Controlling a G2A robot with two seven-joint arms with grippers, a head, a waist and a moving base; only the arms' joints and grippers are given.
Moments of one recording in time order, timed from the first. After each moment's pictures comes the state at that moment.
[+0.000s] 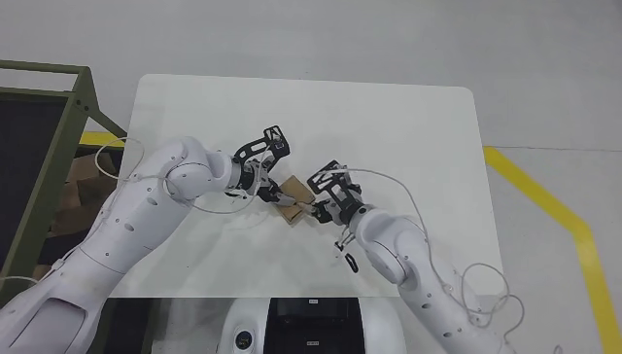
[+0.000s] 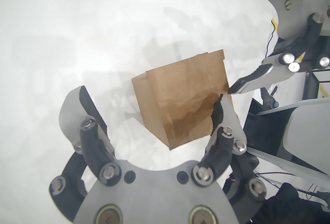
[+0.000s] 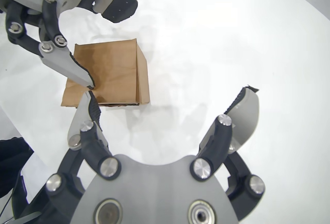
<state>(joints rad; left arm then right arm) 0.97 -0.88 -0.92 -1.57 0.53 -0.57 -0.96 -1.34 -1.34 0.93 -1.80 -1.32 -0.08 0.69</state>
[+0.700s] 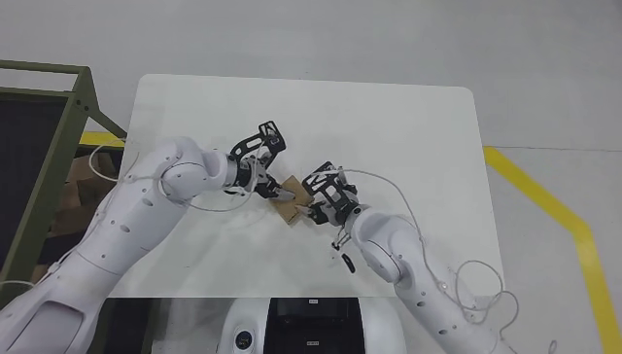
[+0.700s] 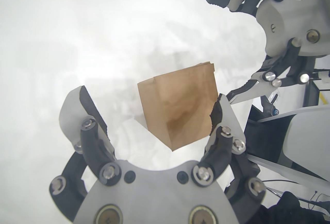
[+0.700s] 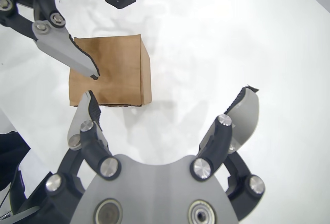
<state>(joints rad) 1.00 -0.88 -0.97 -1.58 0.54 -0.56 -0.91 -1.33 -1.35 0.91 -1.78 -1.32 -0.08 0.69</state>
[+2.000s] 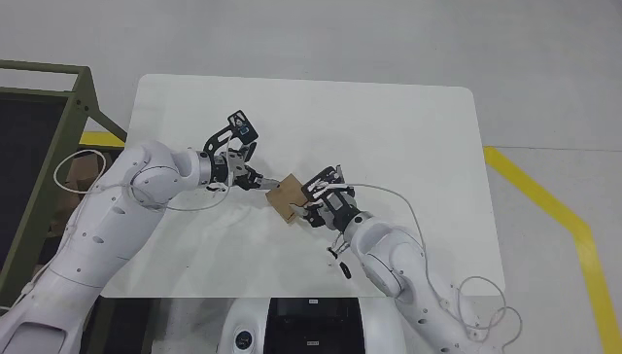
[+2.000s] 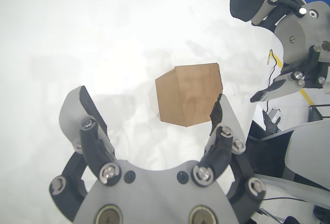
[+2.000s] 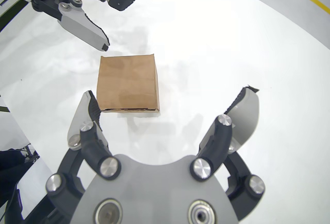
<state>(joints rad) 1.12 -0.83 -1.15 -1.63 0.53 -0.59 -0.83 -1.40 -1.34 0.91 -1.85 -1.37 -0.07 0.55</state>
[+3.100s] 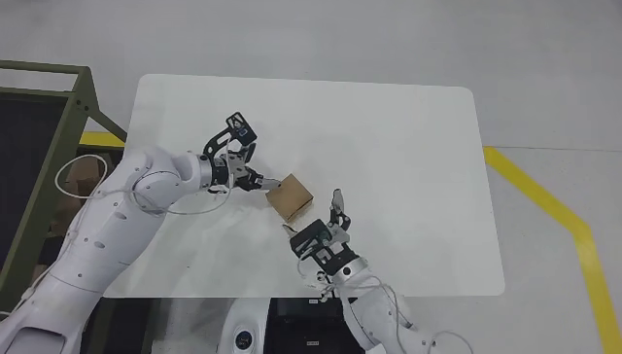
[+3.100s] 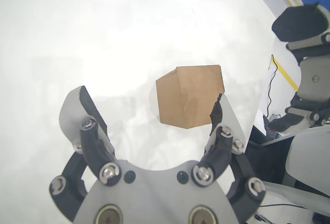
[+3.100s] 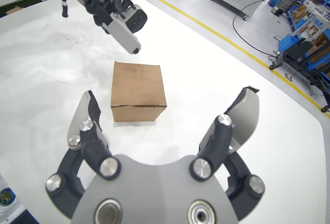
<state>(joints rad) 1.16 -0.83 -1.16 -1.63 0.56 -0.55 -0.76 -1.62 -1.33 0.80 -1.80 -1.79 0.17 0.06</state>
